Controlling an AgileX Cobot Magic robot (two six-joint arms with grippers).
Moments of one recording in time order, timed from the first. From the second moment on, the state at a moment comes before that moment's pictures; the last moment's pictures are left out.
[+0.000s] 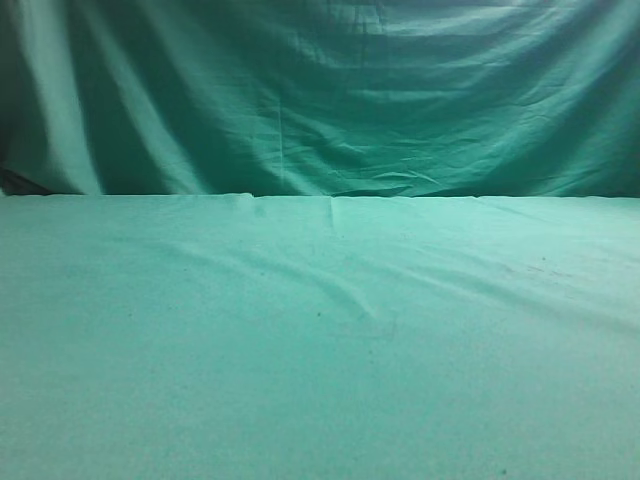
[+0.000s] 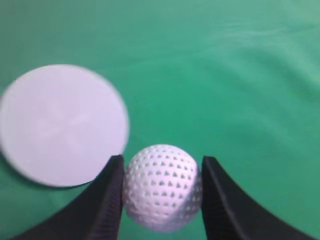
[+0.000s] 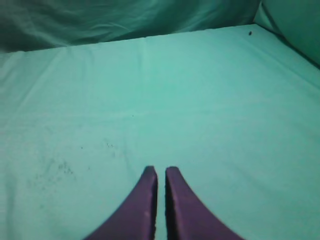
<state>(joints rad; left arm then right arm) -0.12 1.55 -1.19 -0.04 0.90 0.10 0.06 -0.01 0.03 -0.02 0.36 0.09</state>
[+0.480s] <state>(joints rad) 0.12 1.52 -1.11 -0.04 0.81 0.09 0.06 -0.01 -0.03 0.16 0.07 0.10</state>
